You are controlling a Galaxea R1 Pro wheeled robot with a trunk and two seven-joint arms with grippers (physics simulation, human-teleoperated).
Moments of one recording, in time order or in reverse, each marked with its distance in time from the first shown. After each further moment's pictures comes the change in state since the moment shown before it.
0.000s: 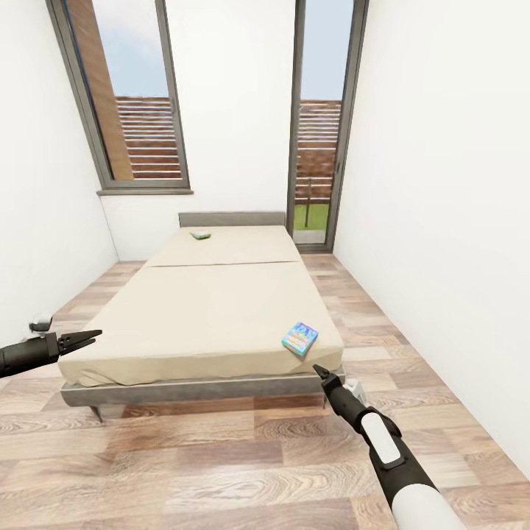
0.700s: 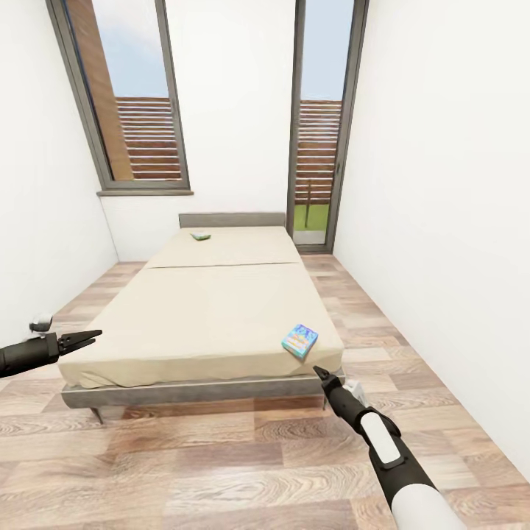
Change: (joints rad) left arm 0.000 0.000 0.000 0.000 -0.001 0.000 0.002; right arm 0.000 0.001 0.004 -0.001 -0.001 0.002 -0.025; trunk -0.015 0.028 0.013
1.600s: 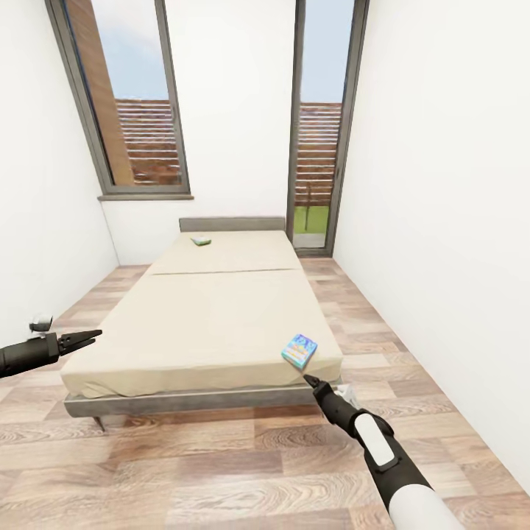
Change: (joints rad) left arm 0.000 0.000 -0.001 0.000 0.000 0.000 0.000; right arm 0.000 -0.002 0.076 0.020 0.002 0.054 -0.044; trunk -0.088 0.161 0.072
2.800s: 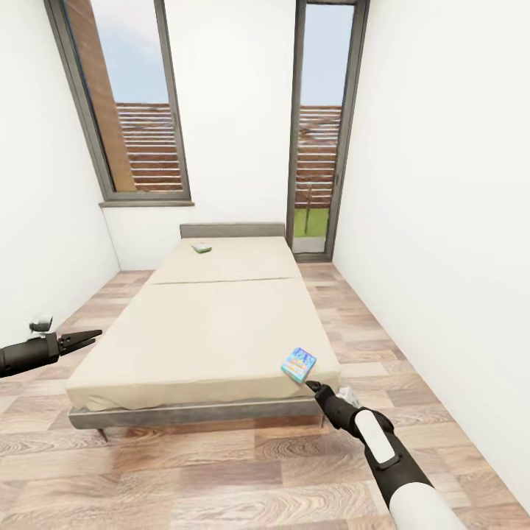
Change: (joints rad) left arm 0.000 0.000 0.000 0.000 0.000 0.000 0.000; right arm 0.000 -0.002 0.011 -0.035 0.005 0.041 -0.160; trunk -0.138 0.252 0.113
